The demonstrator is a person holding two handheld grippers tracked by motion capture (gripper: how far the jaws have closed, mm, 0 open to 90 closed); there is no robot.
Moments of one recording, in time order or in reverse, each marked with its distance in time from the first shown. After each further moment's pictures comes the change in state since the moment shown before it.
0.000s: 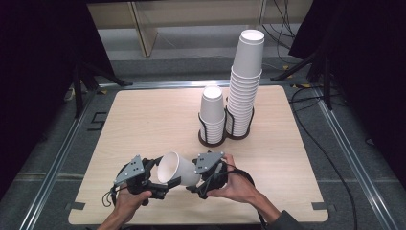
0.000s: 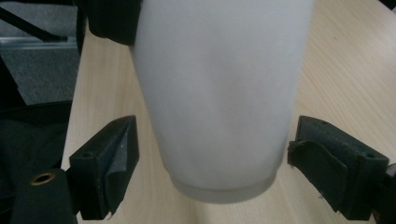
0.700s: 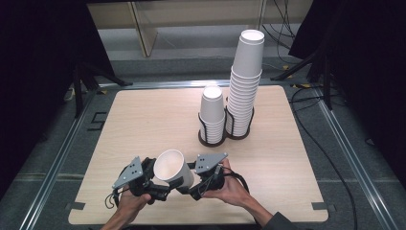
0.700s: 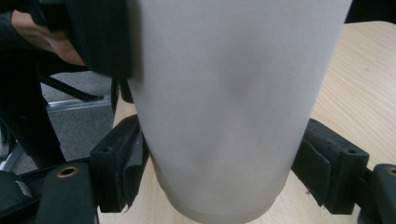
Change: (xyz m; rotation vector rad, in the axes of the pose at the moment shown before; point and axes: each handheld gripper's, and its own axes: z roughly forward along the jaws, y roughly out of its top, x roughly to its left) left arm -0.007 0.002 0.003 -0.136 -0.038 0.006; right arm 0.004 -0.007 0.016 -0.232 0.110 0.104
